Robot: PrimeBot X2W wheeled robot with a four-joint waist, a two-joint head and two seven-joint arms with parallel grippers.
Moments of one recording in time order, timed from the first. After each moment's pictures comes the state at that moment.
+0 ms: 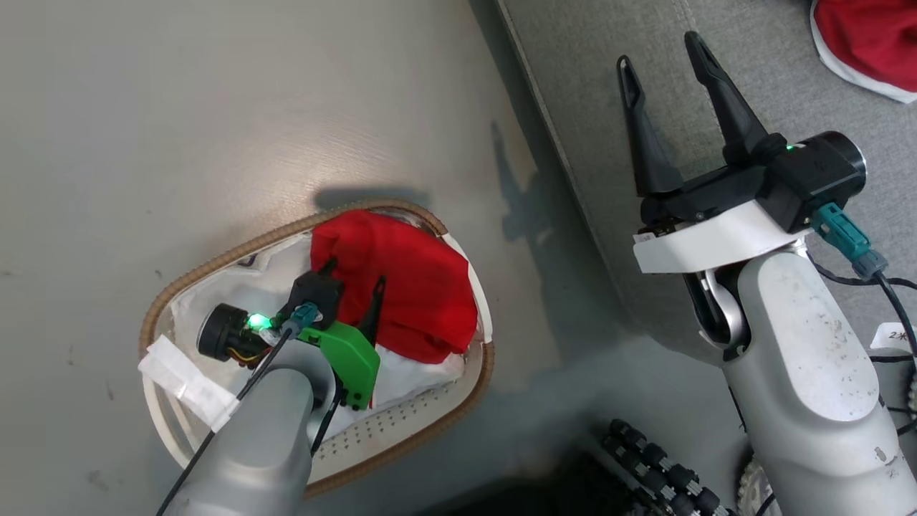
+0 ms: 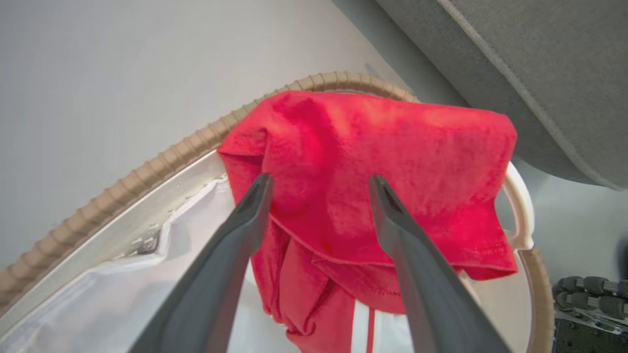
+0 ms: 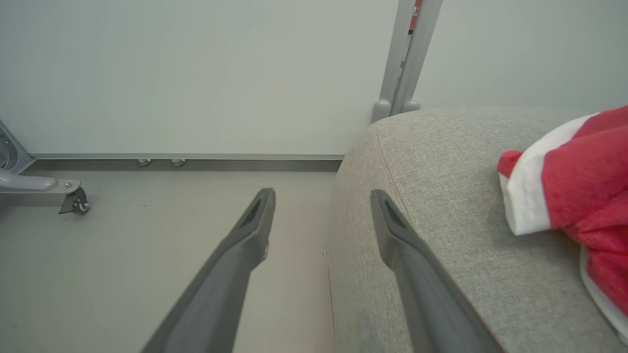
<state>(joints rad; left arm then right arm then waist) -0.62 0.05 -0.47 0.96 -0.18 -0.12 -0.26 -0.57 -0.07 0.19 0.11 0.17 0.13 -0.26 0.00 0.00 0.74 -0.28</state>
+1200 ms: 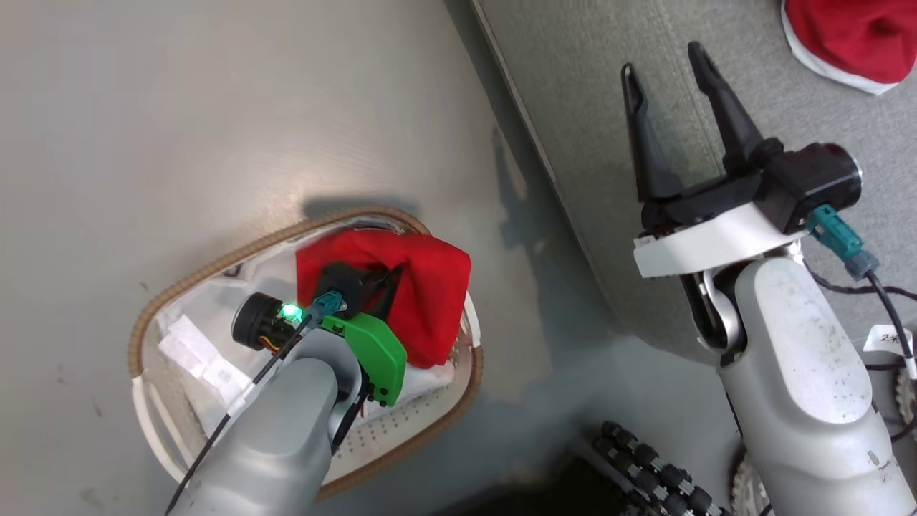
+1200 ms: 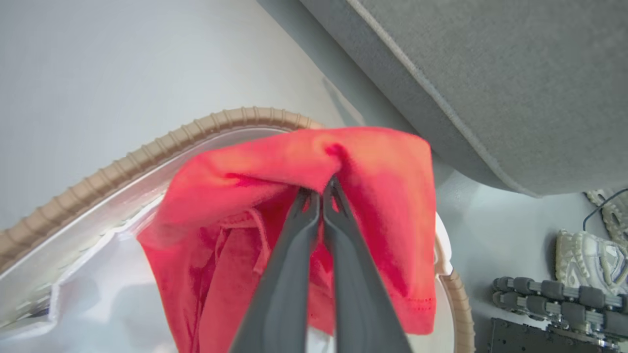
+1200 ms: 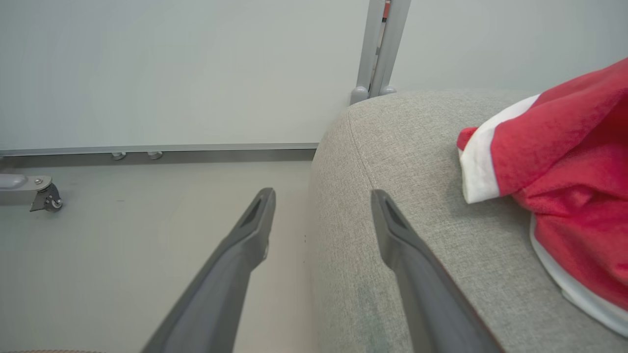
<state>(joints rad) -0.69 0.06 -0.75 0.98 -0.47 -0.13 -0.26 -0.57 -0.06 0.17 0.15 0.17 0.13 -0.26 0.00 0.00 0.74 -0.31</state>
